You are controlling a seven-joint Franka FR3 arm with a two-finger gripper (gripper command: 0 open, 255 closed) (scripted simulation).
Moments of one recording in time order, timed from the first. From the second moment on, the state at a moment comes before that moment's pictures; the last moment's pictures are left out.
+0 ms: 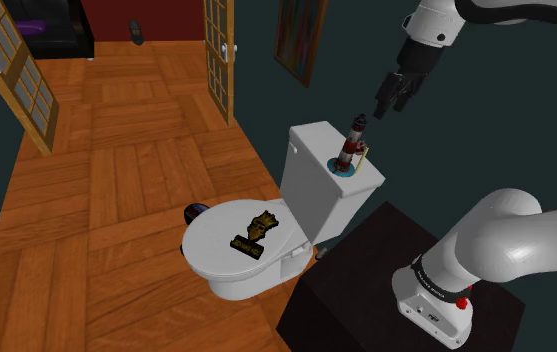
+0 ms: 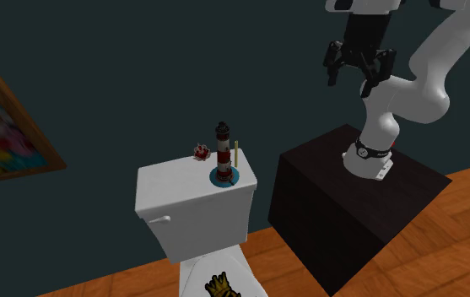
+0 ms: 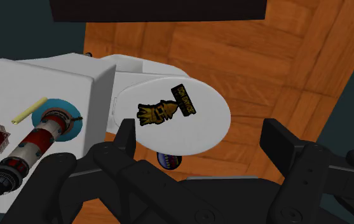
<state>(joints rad) -0.01 -0.74 -0.05 -2.33 0.03 1.60 -0.01</state>
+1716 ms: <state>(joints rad) -0.09 -0.06 -0.30 -2.14 -0.29 2.04 -0.50</state>
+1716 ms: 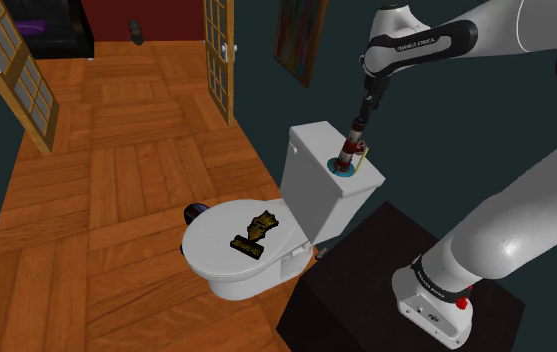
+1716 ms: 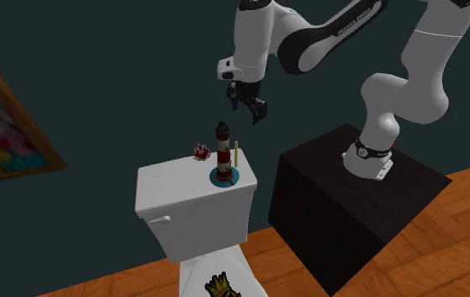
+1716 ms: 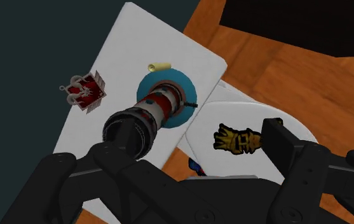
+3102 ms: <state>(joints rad) -0.14 0.23 -0.33 -2.00 -0.32 2.22 -0.60</state>
